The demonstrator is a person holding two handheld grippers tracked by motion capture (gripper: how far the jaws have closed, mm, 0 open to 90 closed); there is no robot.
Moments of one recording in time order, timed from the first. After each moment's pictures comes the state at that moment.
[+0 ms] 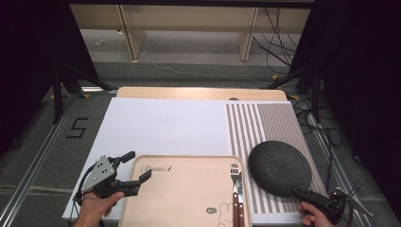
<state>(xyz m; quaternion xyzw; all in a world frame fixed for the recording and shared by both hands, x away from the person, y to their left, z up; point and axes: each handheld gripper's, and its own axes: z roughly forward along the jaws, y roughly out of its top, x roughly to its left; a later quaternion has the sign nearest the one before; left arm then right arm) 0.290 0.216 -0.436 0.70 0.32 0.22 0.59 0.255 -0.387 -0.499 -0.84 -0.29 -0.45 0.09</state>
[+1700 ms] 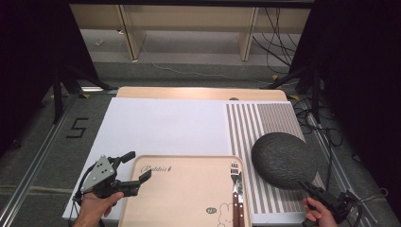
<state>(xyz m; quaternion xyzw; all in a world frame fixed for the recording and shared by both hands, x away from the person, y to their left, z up) 0.290 0.216 -0.436 0.70 0.32 0.22 0.60 0.254 -0.396 -0.496 -0.79 -0.21 -0.56 0.10</state>
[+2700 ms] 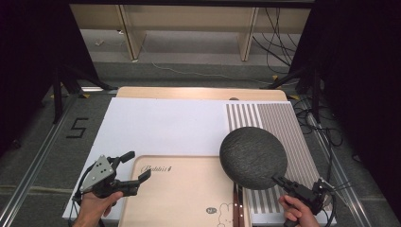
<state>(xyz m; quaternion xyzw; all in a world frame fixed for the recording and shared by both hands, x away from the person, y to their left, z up) 0.291 0.218 -0.436 0.70 0.32 0.22 0.60 0.270 -0.332 -0.484 -0.72 -0.31 -0.59 0.18</state>
